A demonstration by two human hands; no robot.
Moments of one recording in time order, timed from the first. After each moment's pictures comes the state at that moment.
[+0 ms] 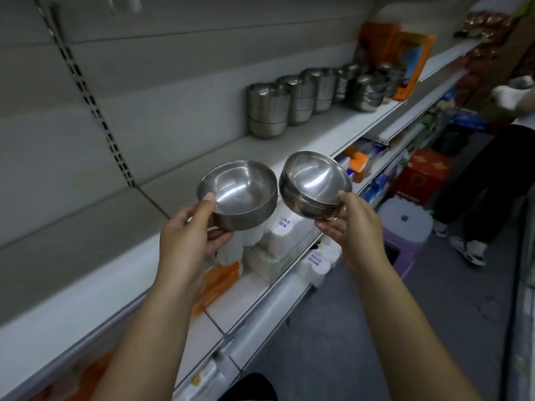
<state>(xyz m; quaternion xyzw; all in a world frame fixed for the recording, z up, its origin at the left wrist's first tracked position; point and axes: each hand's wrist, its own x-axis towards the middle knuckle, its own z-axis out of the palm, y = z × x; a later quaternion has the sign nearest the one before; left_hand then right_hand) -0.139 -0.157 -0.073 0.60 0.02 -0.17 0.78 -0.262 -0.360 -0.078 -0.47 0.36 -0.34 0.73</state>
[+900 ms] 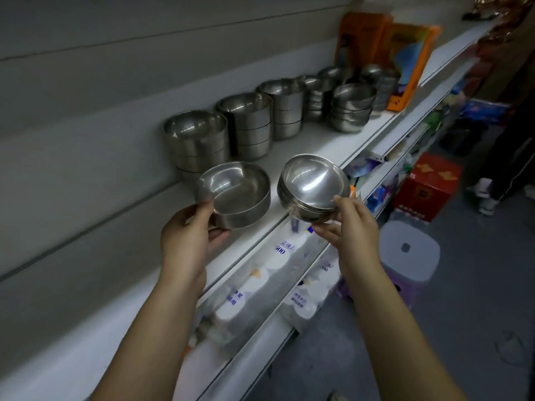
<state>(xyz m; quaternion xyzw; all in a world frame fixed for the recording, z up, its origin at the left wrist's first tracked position) -0.027 -0.444 -0.081 0.61 0.03 -0.14 0.78 -0.150 -0.635 -0.103 -0.45 0.37 -0.35 0.73</state>
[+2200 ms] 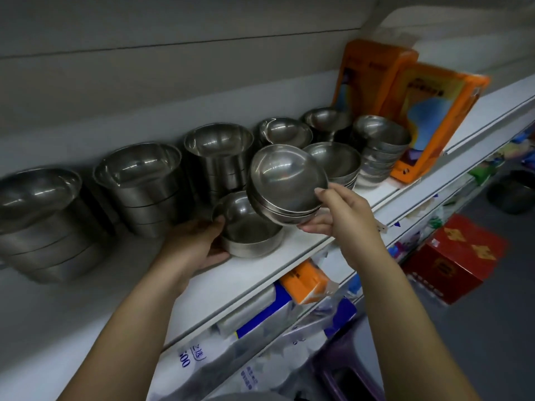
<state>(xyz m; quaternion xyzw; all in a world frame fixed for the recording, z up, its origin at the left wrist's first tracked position) 0.077 -0.745 -0.084 0.69 0.07 -0.22 0.68 -0.013 -0.971 -0.054 -0.62 0.22 -0.17 0.73</state>
